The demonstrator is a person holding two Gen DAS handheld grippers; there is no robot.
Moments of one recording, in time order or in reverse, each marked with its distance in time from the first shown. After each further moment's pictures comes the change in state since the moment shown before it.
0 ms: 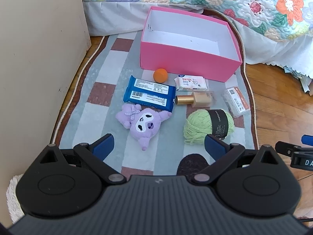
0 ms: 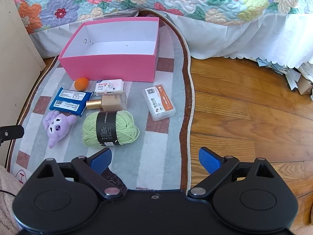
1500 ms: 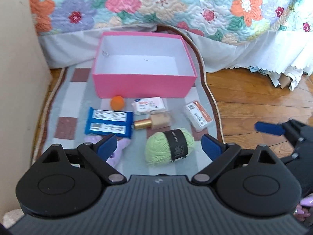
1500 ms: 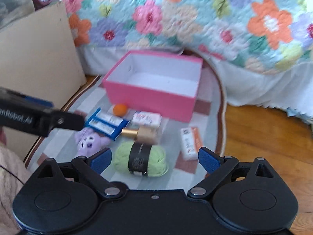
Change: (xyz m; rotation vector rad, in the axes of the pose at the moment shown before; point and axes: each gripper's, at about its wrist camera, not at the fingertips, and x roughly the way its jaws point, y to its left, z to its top) left arm -0.007 -0.059 0.030 0.217 -0.078 -0.196; right arm -0.006 0.027 0.008 -0.199 -0.206 0.186
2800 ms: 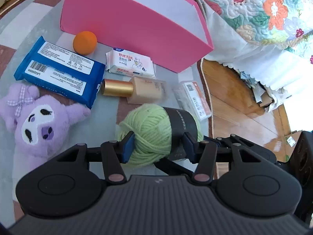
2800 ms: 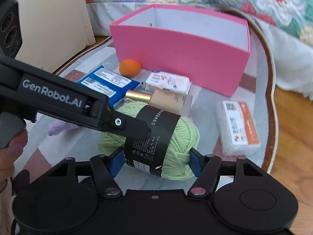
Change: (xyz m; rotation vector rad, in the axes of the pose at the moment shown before) left arm 0.157 0.055 -0.056 -0.279 0.096 -0.338; right arm 0.125 0.014 -0.039 -0.124 0.054 0.105
